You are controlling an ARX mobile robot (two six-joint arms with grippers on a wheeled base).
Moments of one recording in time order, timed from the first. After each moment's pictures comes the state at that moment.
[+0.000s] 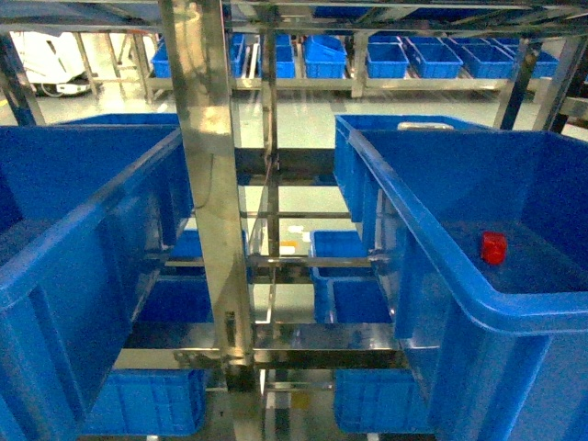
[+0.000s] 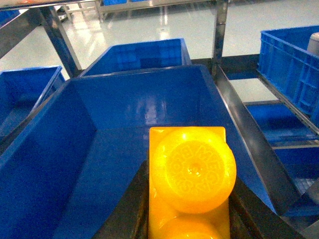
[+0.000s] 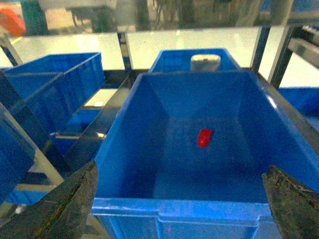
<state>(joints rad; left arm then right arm) 0.01 1.04 0.60 0.19 -0.09 0.11 -0.08 0.55 0.62 -0.30 -0.23 0.05</state>
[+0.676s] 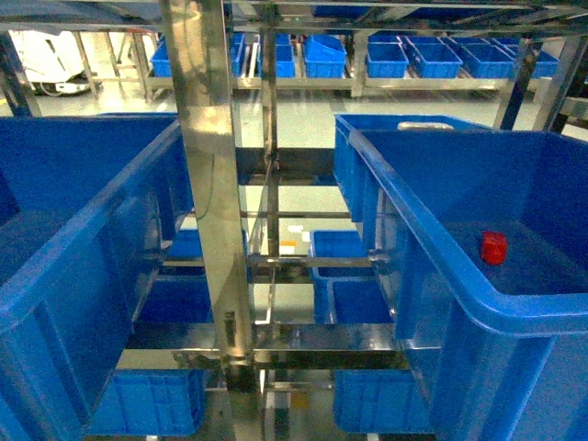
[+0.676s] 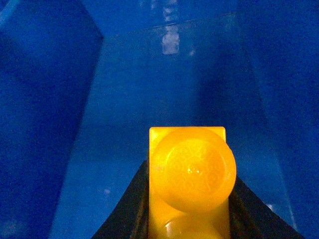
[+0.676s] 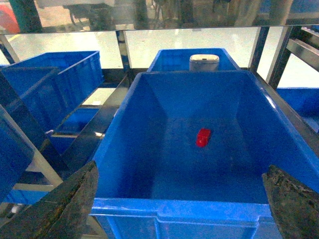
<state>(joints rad) 0.07 1.28 0.55 0.16 -0.18 0.19 -0.07 0.55 0.61 -0.29 -0.22 0.04</state>
